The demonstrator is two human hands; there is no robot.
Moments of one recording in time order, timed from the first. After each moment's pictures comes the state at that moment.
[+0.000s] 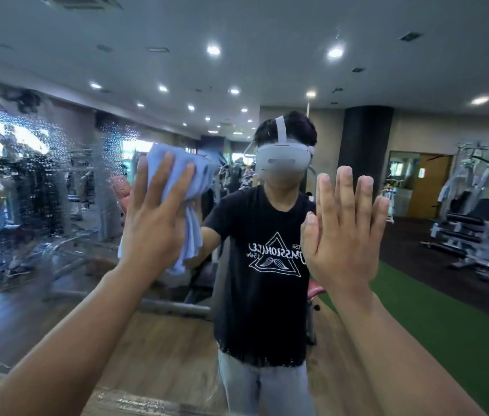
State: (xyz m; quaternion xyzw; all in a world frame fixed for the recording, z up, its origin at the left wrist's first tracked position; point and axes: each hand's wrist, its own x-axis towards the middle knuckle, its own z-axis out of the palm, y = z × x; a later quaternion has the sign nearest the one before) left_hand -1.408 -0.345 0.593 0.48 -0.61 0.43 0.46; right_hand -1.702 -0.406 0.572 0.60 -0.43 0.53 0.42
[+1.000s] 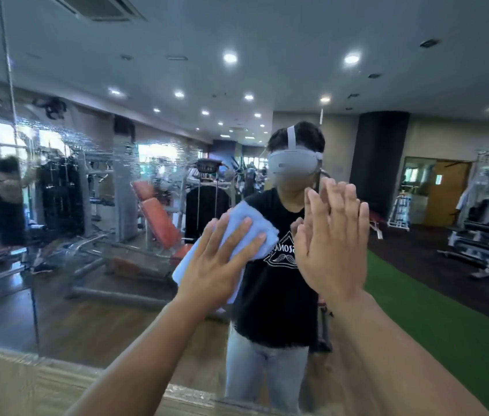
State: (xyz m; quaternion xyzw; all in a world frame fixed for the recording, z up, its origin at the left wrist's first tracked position) left_hand -1.398 -0.340 0.532 0.39 -0.68 0.49 0.39; right_hand -1.622 -0.358 0.587 0.65 -0.42 0.51 0.37
